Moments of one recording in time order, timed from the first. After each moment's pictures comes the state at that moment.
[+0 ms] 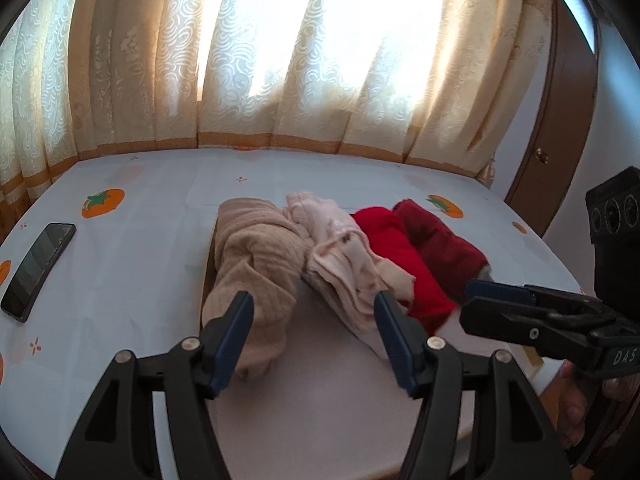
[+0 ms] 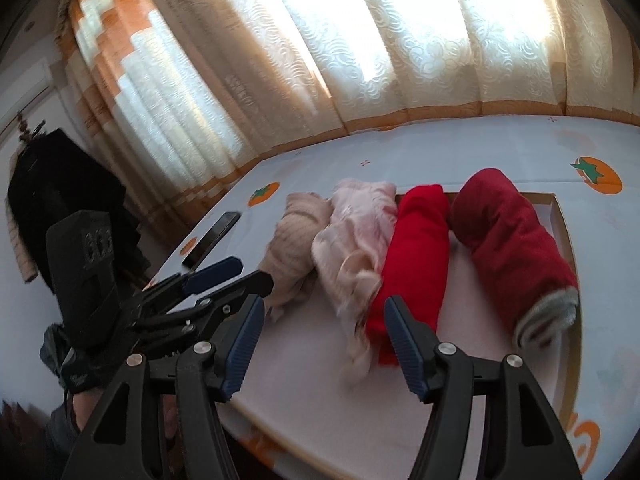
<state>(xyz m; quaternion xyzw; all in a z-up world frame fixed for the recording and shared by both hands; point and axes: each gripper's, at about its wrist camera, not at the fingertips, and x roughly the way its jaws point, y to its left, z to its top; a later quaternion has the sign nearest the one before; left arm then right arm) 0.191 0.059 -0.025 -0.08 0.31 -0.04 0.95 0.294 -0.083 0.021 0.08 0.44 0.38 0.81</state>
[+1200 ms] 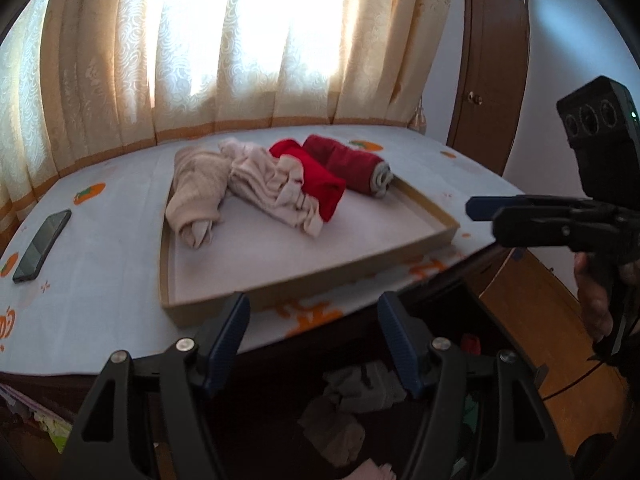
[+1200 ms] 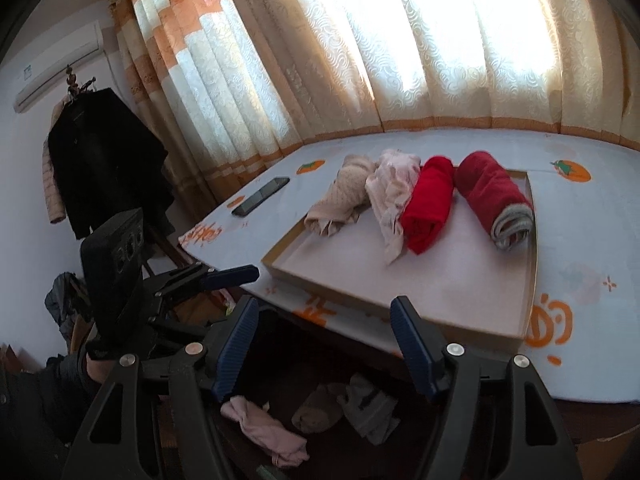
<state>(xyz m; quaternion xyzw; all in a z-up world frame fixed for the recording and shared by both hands) 0.057 0.008 -0.044 0.00 0.32 -0.11 0.94 0.165 -0.144 0.050 0.04 0.40 0.42 0.81</state>
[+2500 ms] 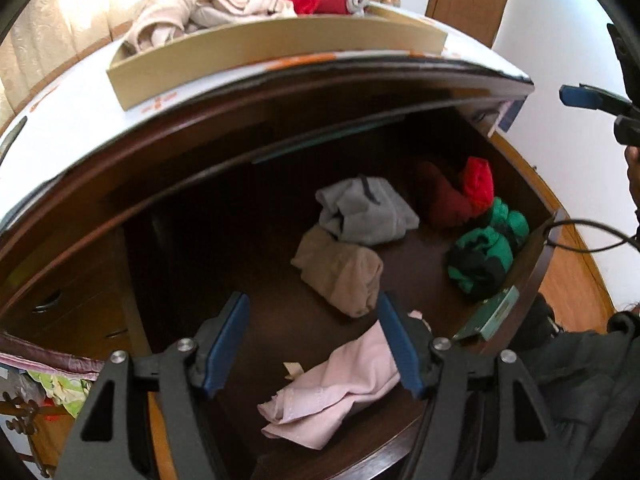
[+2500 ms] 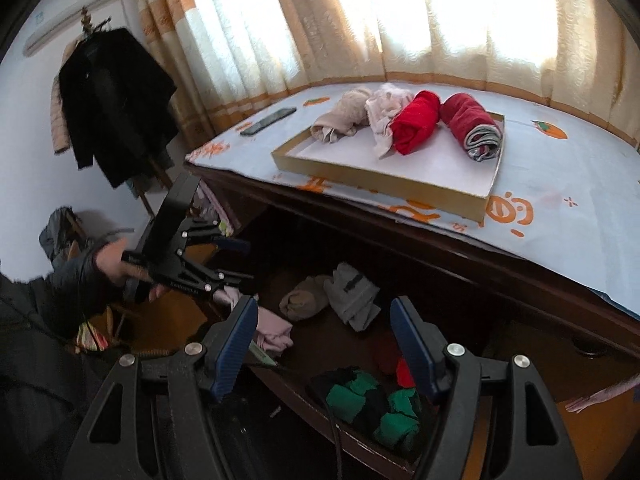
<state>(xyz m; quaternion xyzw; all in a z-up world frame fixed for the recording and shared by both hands) 0.019 0.017 -0.149 0.06 0.50 -0.17 0.85 0.082 -0.205 0.033 -0.05 0.45 0.43 0.78</state>
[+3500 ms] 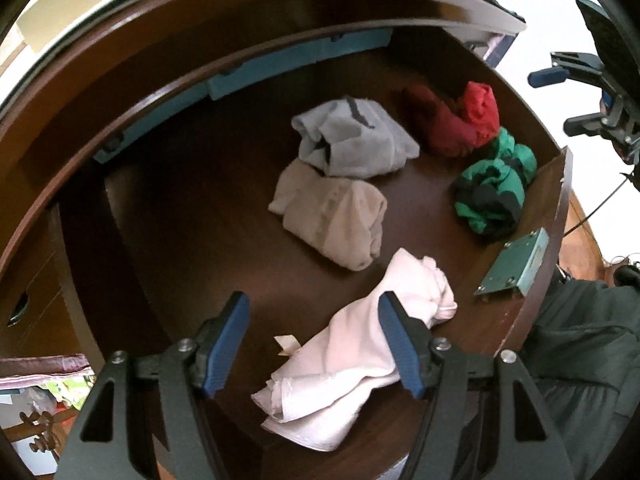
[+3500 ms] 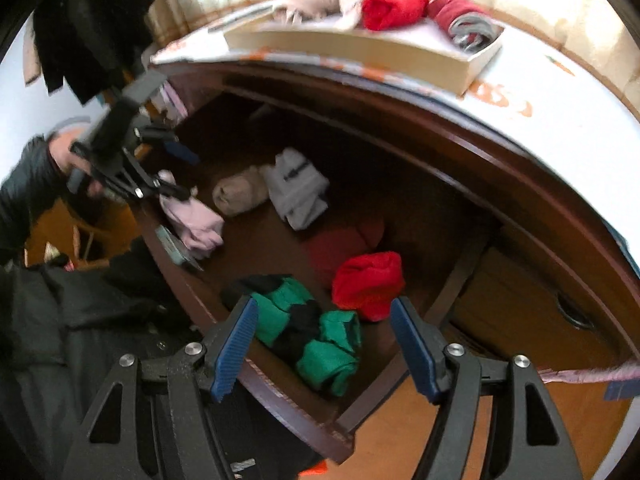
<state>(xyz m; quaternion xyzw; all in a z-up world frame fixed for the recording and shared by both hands) 0.036 0.010 -0.190 0.10 0.59 -0.21 0.77 0.105 -0.224 -0.050 -0.18 0.55 0.41 0.71</state>
